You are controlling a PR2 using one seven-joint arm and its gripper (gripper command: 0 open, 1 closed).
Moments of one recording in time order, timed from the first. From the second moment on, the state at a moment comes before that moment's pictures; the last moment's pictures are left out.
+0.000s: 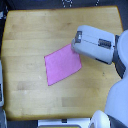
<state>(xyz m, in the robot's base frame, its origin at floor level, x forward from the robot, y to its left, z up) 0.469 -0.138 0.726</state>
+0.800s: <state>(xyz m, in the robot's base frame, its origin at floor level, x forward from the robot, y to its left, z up) 0.464 -0.140 0.735</state>
